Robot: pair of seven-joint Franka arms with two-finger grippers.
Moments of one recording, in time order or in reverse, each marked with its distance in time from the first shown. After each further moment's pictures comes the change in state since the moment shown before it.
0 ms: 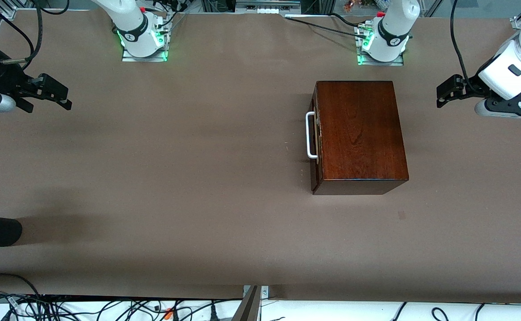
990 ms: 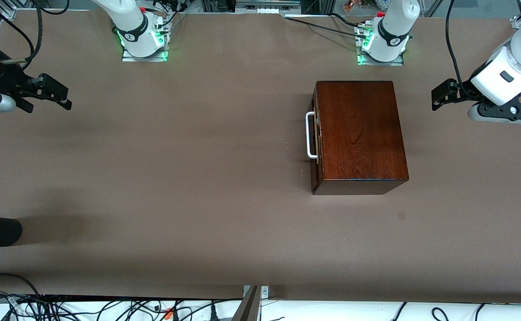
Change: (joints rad) left arm 0.000 0.025 -0.009 0.019 0.000 -0.008 -0.022; right arm 0.000 0.000 0.000 0.000 0.000 0.000 0.000
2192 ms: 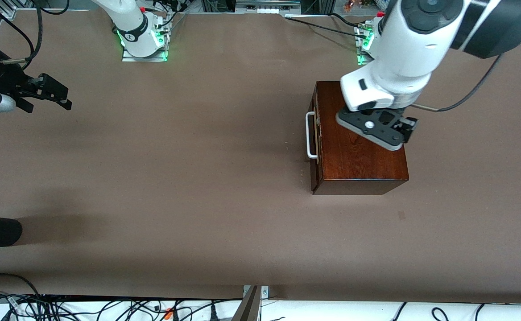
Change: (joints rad) left arm -0.200 0.316 -0.170 0.392 0.177 -0.044 0.142; right arm 0.000 0.000 0.000 0.000 0.000 0.000 0.000
